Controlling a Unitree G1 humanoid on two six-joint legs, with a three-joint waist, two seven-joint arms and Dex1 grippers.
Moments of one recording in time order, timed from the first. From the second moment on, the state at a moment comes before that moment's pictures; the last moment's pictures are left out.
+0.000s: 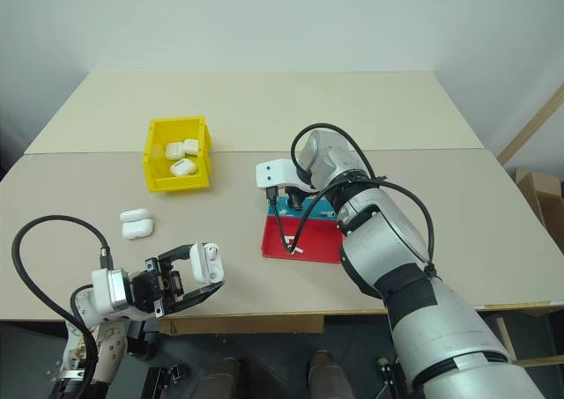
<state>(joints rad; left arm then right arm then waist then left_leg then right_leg) 0.01 0.41 0.09 -0.03 -0.59 -0.48 -1.32 -1.41 -0.18 0.54 1.19 -0.53 0.09 1.15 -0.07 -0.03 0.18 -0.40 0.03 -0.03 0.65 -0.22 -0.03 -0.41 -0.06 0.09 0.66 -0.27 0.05</state>
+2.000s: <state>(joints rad) -0.33 0.27 -0.02 -0.18 -0.71 0.00 -1.21 -0.38 -0.40 -0.04 -0.60 0.72 0.36 0.93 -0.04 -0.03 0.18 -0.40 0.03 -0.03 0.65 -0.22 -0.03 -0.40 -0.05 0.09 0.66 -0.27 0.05</state>
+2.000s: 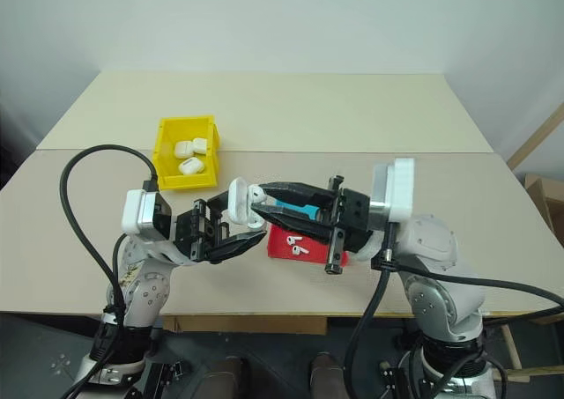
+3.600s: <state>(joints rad) -0.34 0.25 -0.02 -0.13 -0.69 -0.03 -1.24 -0.34 -0.49 0.04 -0.57 0.65 0.25 0.95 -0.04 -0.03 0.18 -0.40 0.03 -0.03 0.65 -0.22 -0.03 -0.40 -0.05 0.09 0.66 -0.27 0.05</state>
